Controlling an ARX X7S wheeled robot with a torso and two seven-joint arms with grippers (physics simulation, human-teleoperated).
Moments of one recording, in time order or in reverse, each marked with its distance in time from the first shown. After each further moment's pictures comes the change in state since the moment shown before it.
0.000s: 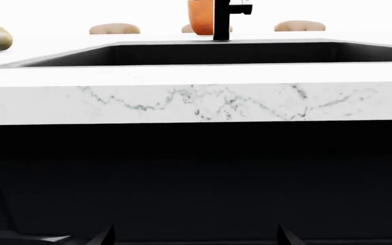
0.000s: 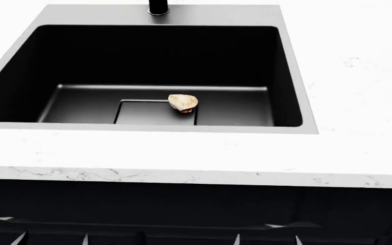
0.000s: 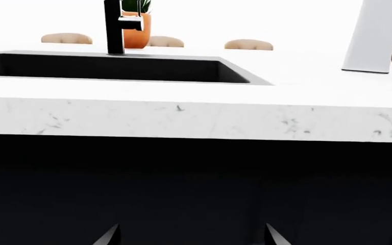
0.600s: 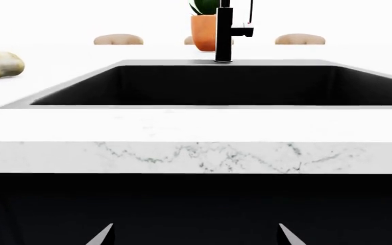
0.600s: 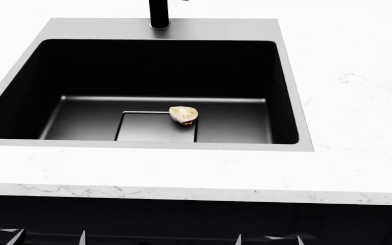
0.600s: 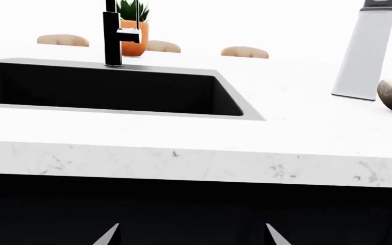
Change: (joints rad) left arm 0.001 -0.026 0.023 0.006 -0.039 0.020 -0.031; right arm 0.000 0.028 -0.033 -0.004 -0.004 0.005 0.045
